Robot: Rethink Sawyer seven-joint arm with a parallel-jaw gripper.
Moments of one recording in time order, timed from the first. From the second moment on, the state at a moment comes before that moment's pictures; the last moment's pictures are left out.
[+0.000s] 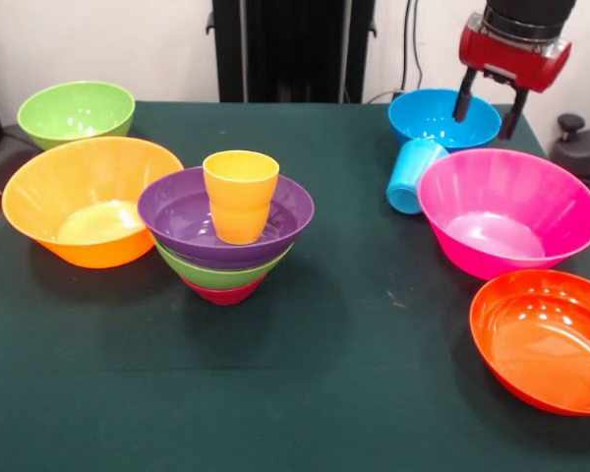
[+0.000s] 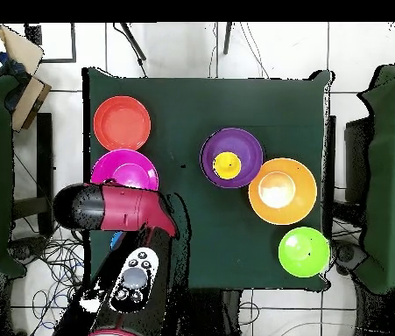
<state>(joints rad) 0.27 -0.62 -0.25 1.71 0.25 0.53 2.30</state>
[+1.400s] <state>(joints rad) 0.38 -0.45 -0.33 1.71 0.33 0.47 2.30</state>
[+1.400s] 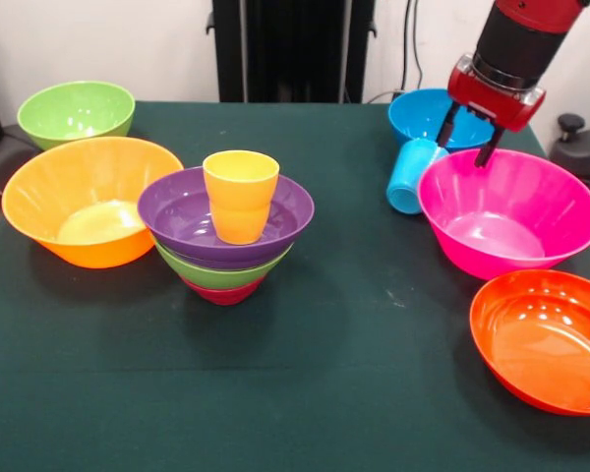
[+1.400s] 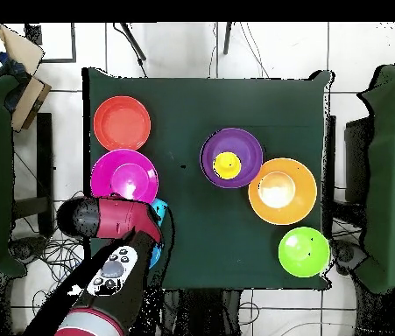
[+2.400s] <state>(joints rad) 0.43 -0.54 -0.34 1.81 0.37 0.47 2.30</state>
